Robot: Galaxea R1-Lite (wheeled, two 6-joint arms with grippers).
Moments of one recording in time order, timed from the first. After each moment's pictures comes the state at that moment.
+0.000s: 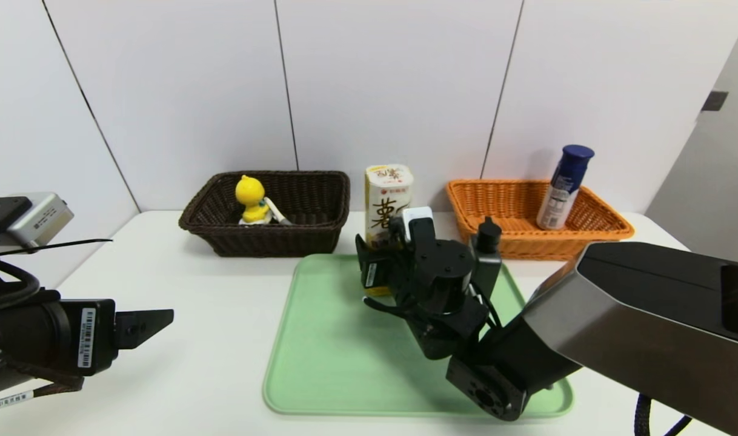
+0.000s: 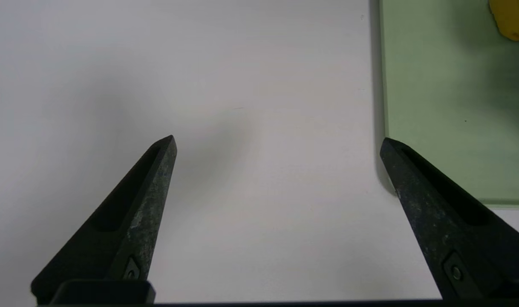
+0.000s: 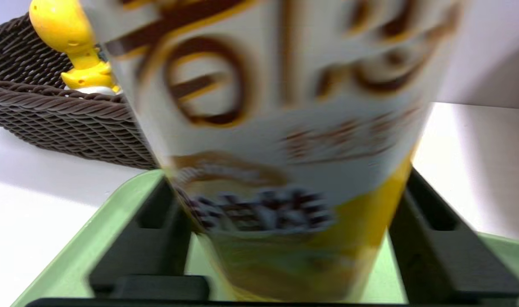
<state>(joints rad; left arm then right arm) -0.51 1.13 -0.87 0.42 0.39 -0.37 0.78 2.26 -1.00 -1.30 -0.47 0.09</state>
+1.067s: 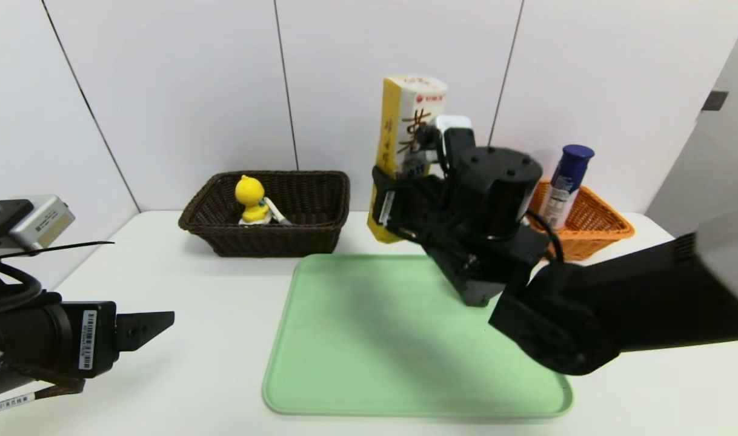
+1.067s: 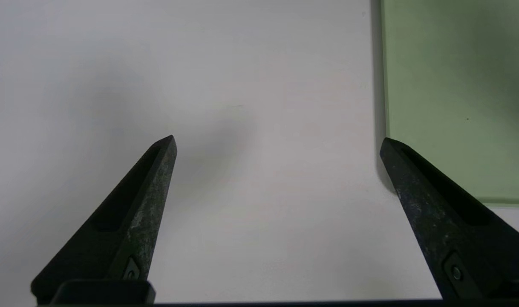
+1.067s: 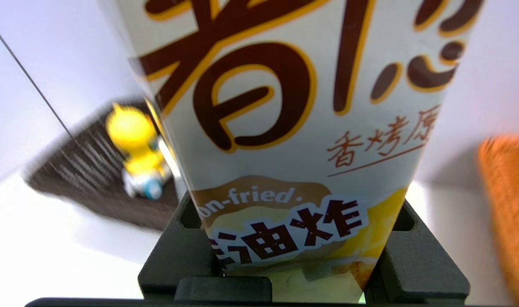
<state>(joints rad) -0.51 1.13 -0.86 0.42 0.39 -0.38 0.78 1.94 -1.15 -0.93 -0.44 0.09</state>
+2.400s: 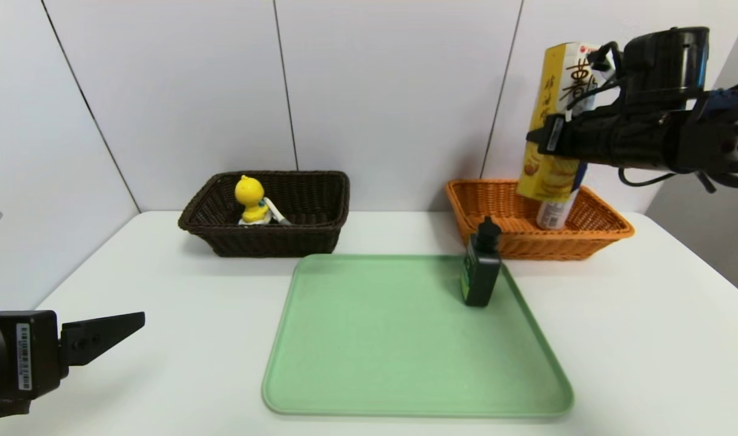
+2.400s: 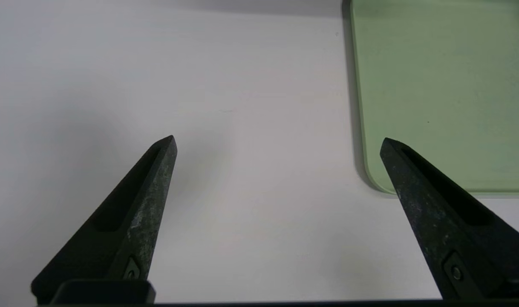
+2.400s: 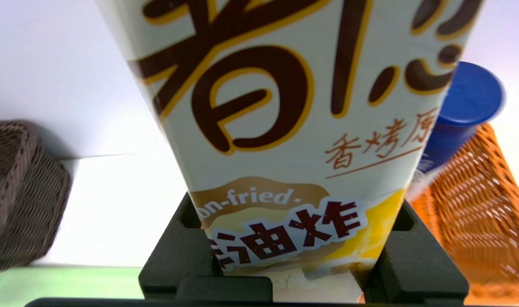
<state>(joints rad) -0.51 0.99 -0.84 0.42 0.35 -0.38 0.21 1.81 -1.42 -0.14 -0.15 0.20</state>
